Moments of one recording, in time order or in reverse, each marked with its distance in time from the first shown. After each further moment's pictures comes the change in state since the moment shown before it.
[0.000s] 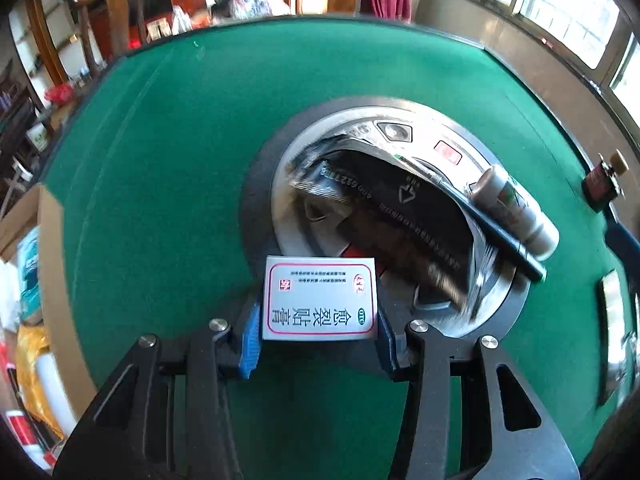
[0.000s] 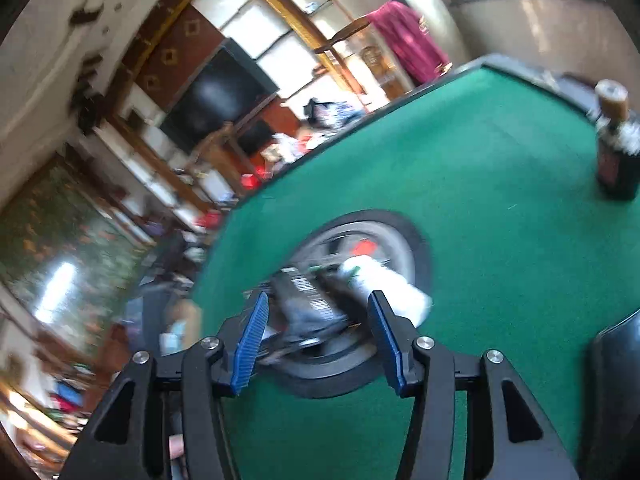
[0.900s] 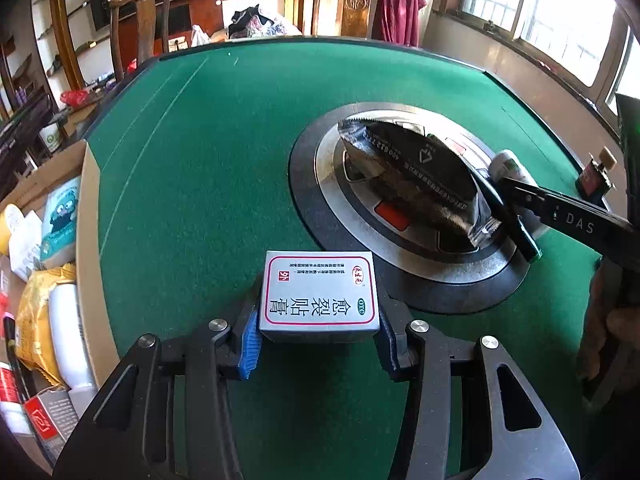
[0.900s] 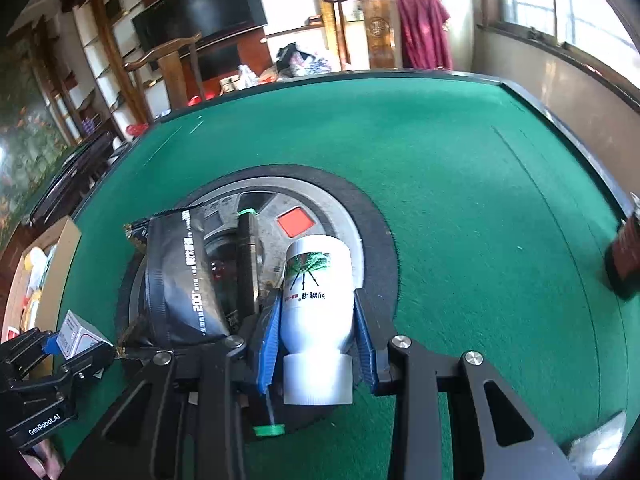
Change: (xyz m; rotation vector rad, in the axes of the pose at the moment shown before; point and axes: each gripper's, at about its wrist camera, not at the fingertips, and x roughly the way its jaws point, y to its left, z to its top) left arm -0.019 0.019 -0.046 -0.023 -0.114 0.007; right arm 0.089 0.001 -0.009 -0.306 0.157 -0.292
